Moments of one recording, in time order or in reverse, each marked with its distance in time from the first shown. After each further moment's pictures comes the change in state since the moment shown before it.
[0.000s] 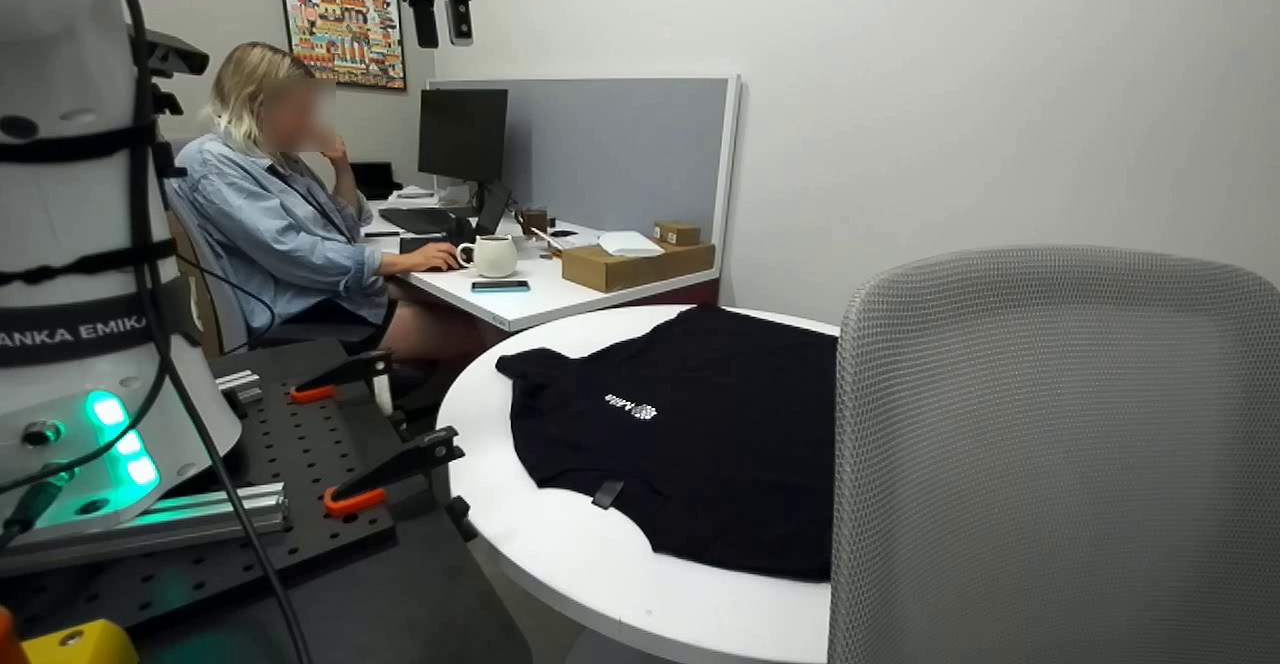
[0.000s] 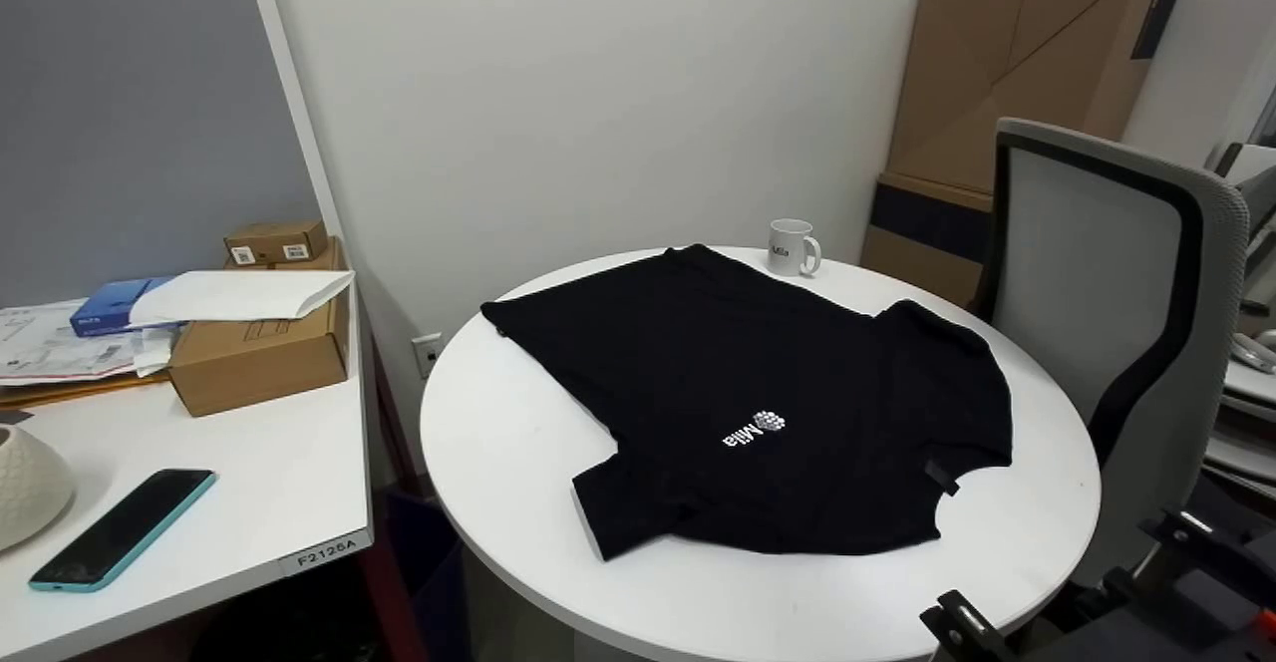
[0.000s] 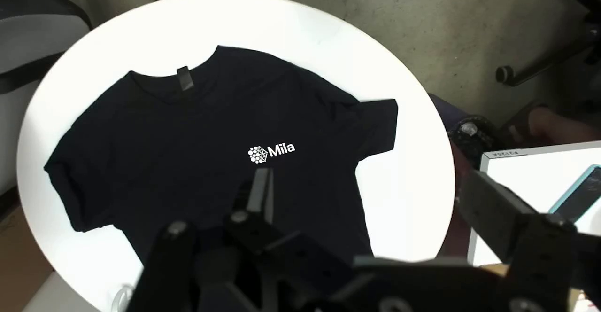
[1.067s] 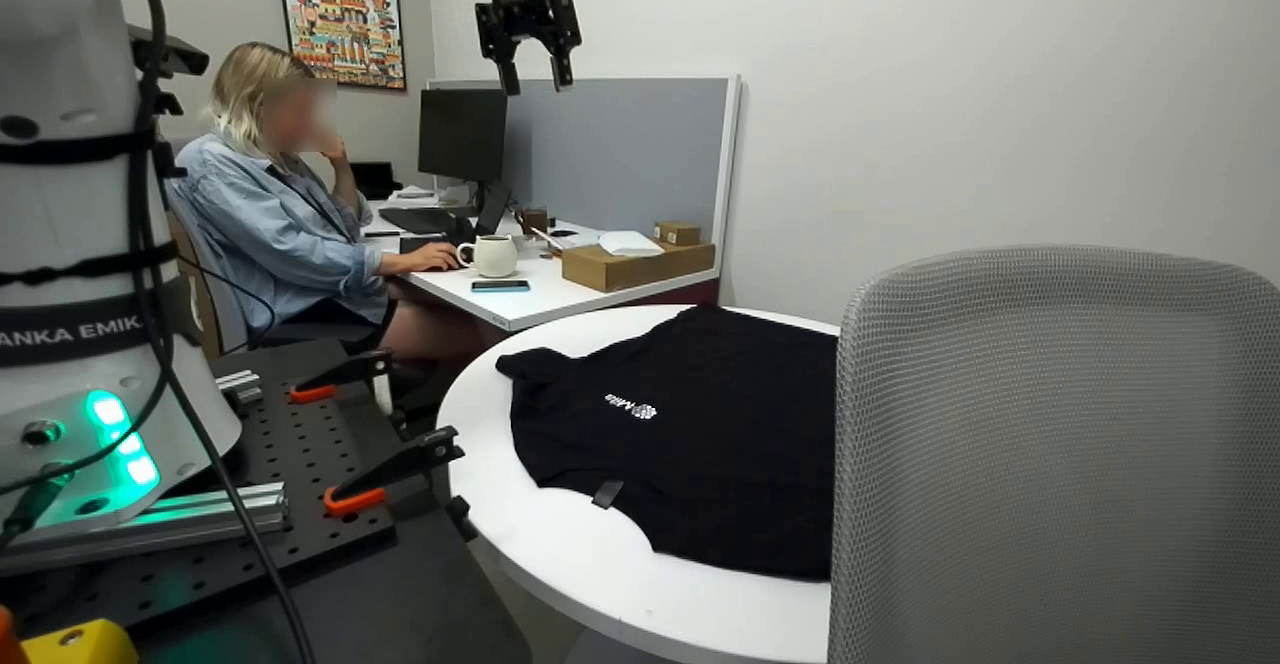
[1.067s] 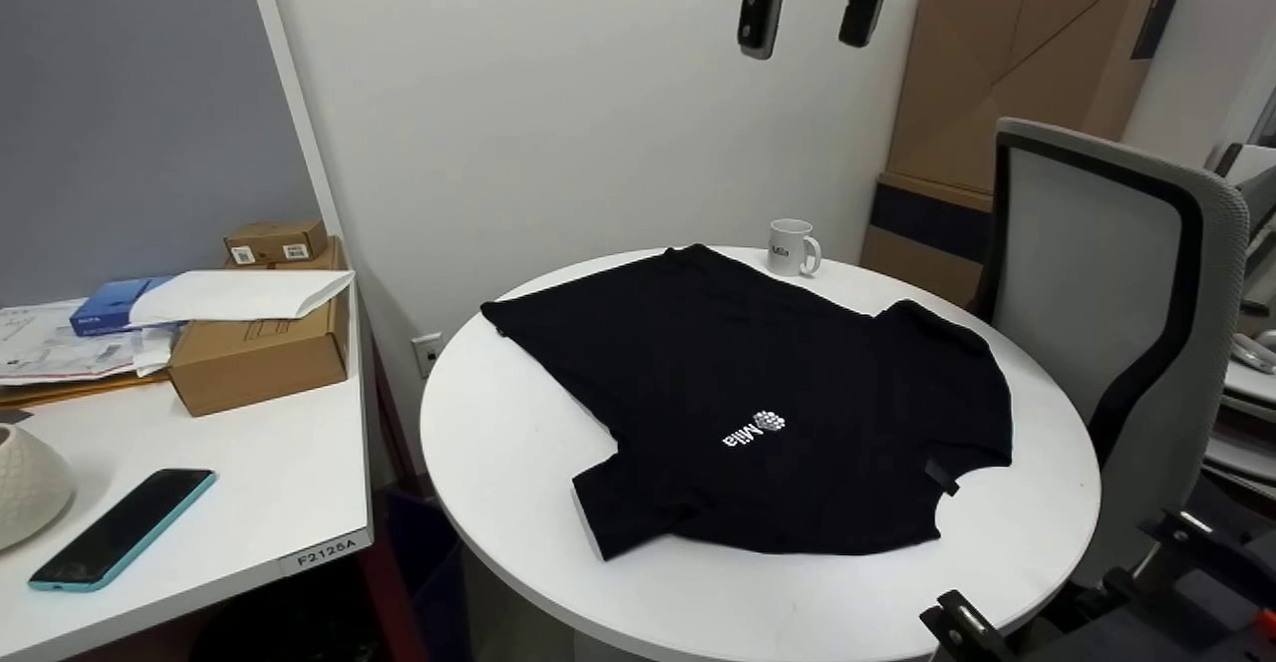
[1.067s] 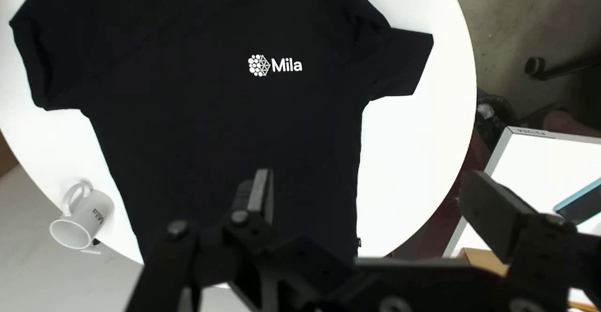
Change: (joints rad) arm 0.004 0.380 0.012 0.107 -0.117 0.365 -0.152
